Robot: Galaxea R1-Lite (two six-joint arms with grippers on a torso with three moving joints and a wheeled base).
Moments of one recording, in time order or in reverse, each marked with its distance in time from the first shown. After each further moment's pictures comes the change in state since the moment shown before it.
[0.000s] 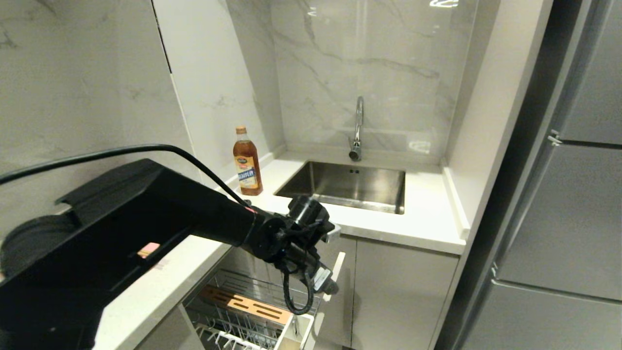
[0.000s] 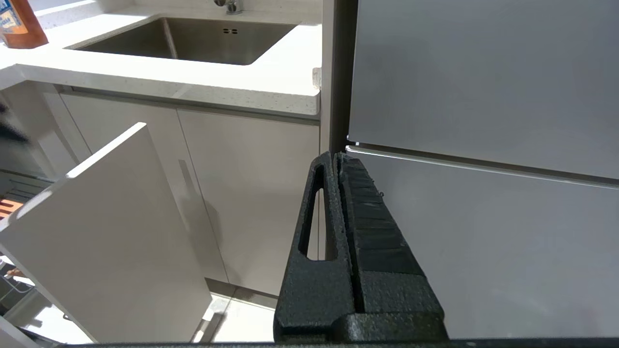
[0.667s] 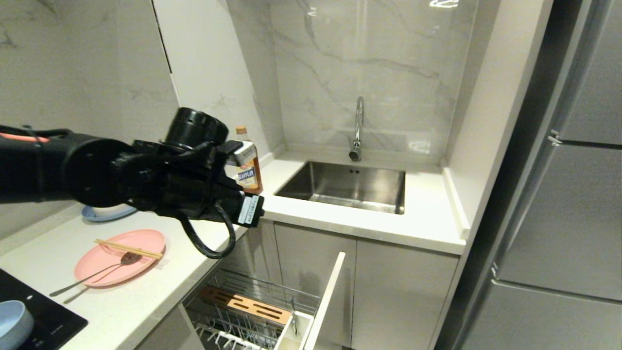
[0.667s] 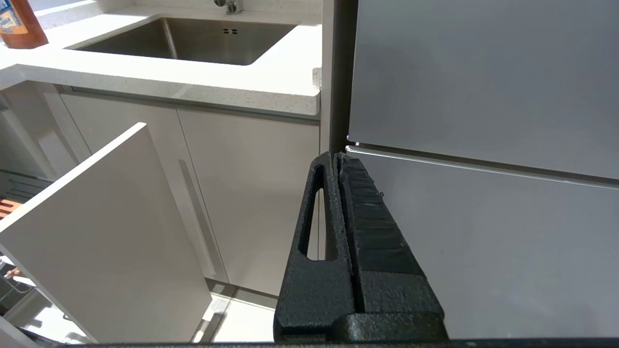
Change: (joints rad) left arm 0.203 -0.495 0.079 0.116 0.011 -0.170; right arm 0.000 0.000 0.000 0.000 0.000 0.000
